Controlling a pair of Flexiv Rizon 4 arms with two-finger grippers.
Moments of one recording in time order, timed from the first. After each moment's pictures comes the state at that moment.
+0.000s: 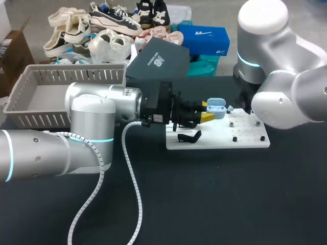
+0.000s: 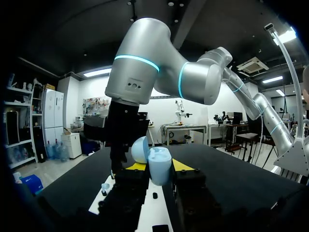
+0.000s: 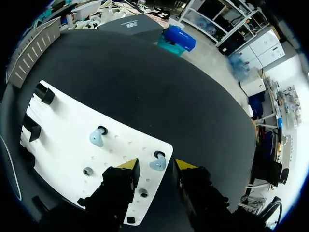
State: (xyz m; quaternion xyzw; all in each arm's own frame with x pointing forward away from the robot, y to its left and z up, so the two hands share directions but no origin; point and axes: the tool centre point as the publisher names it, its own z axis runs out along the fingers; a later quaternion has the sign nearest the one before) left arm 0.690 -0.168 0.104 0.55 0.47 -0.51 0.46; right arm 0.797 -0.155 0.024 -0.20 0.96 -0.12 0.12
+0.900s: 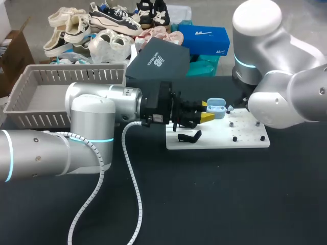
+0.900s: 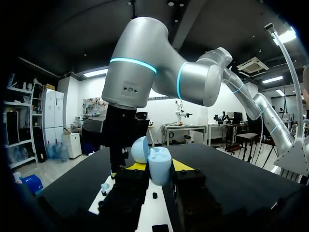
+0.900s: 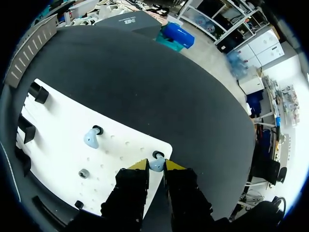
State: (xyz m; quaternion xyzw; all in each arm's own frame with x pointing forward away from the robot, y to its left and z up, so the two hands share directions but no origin) left arm 0.690 -0.168 0.104 0.55 0.47 -0.51 0.46; right arm 0.799 -0.158 0.018 -0.20 0.96 -0.13 0.11
